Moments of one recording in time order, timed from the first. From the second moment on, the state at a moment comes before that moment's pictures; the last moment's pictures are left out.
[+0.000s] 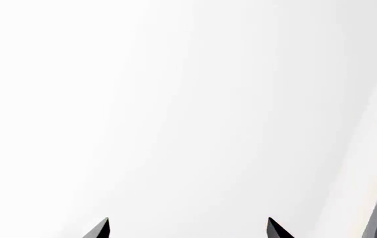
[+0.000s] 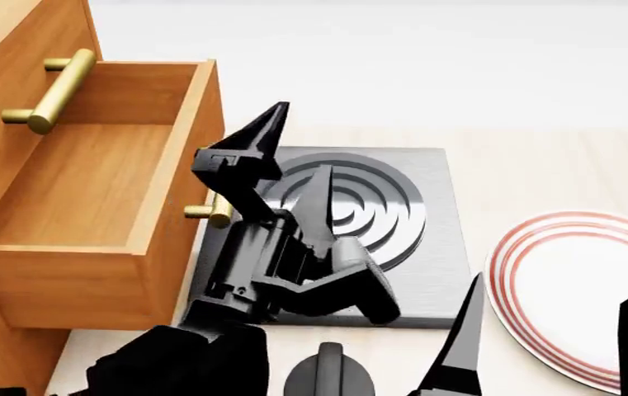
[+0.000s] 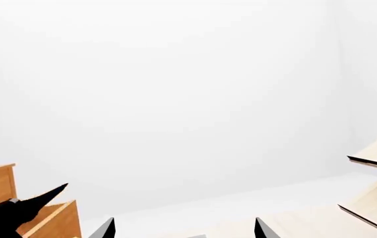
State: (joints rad) left arm -1.18 -0.01 1.52 -0.55 -0.04 -0.53 -0.76; right arm -0.05 0.57 -0.12 -0.98 0.62 0.33 0.73
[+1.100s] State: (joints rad) left arm -1.23 -0.14 1.01 -0.27 -0.55 -0.59 -0.68; right arm -0.05 0.60 -0.12 -0.98 0.64 0.30 0.75
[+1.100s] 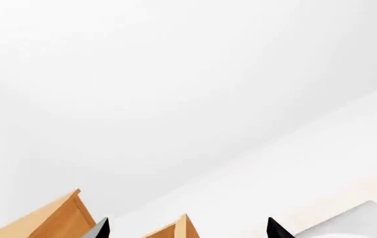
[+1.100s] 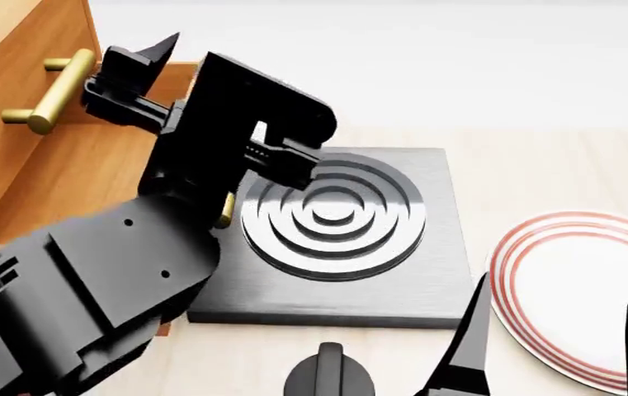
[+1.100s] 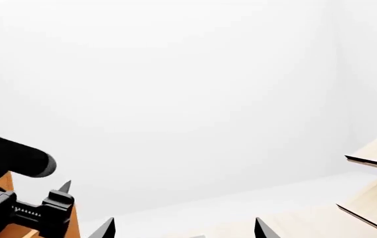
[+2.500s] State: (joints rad) left arm -1.25 -0.11 0.72 -0.54 -0.96 -0.75 -0.62; right arm -0.05 0.63 -0.15 -0.97 0.65 0.28 0.78
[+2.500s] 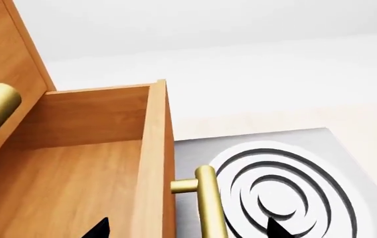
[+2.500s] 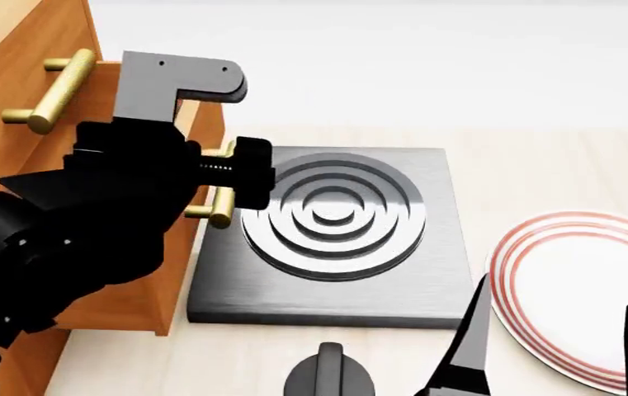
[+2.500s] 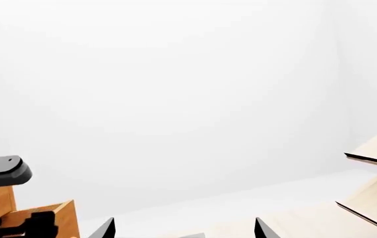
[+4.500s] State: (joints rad) left arm -1.29 -0.06 0.96 -0.54 -1.28 -0.68 -0.79; right arm -0.05 0.68 -0.14 -0.98 0.69 0.23 0.83
